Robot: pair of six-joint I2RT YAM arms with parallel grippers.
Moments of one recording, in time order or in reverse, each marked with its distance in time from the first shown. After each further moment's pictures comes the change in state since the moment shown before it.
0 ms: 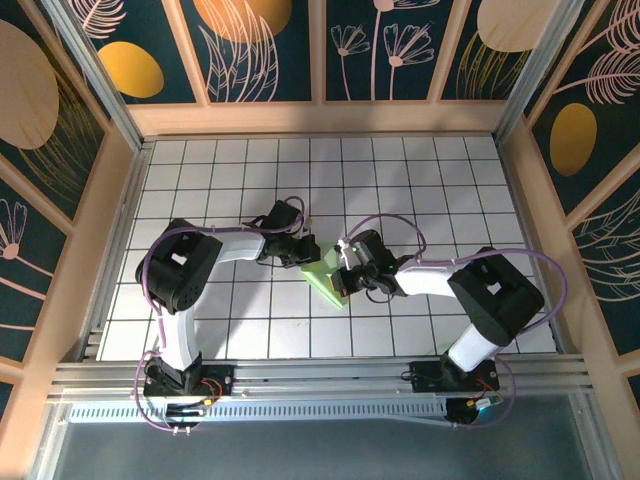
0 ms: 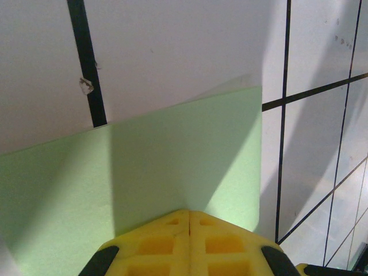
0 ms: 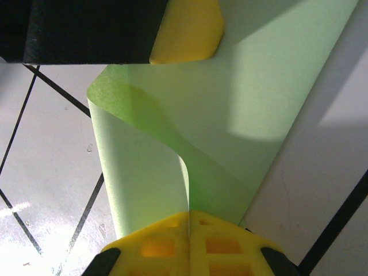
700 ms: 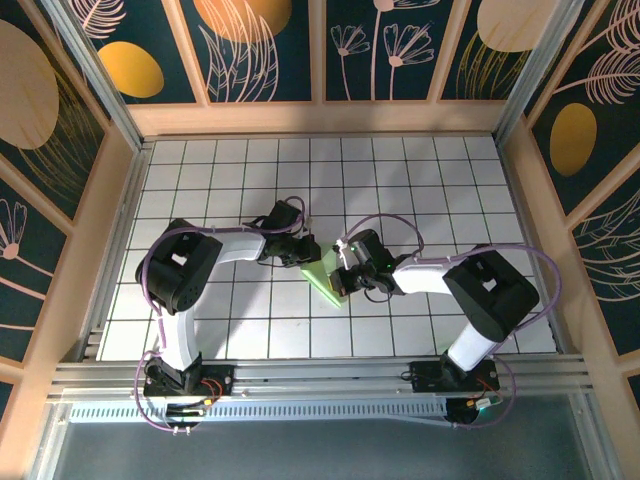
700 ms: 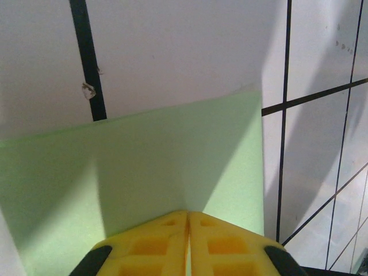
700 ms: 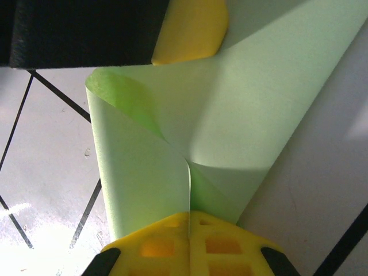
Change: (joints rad) left arm -0.002 -0.005 0.000 0.004 -0.022 -0.009; right arm -0.001 0.034 0.012 0.011 -0.012 0.000
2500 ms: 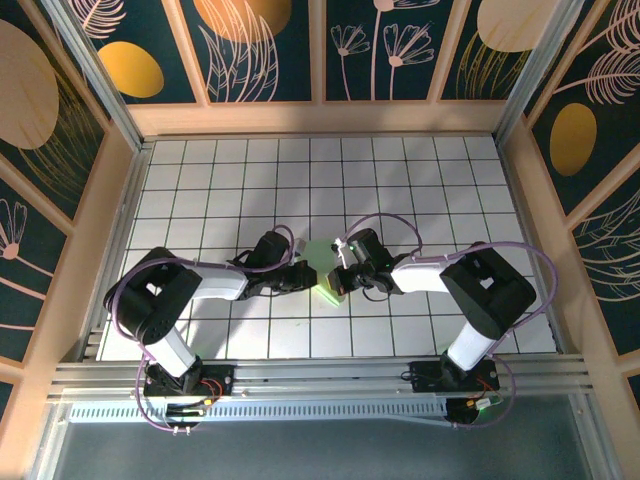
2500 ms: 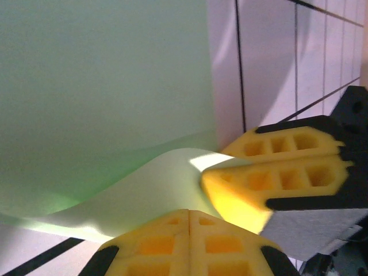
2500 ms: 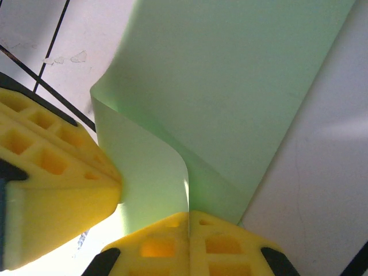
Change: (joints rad) left arm -0.097 -0.241 -0.402 0.352 0.018 -0.130; right arm 0.000 0.021 0.008 0.026 -0.008 -0.003
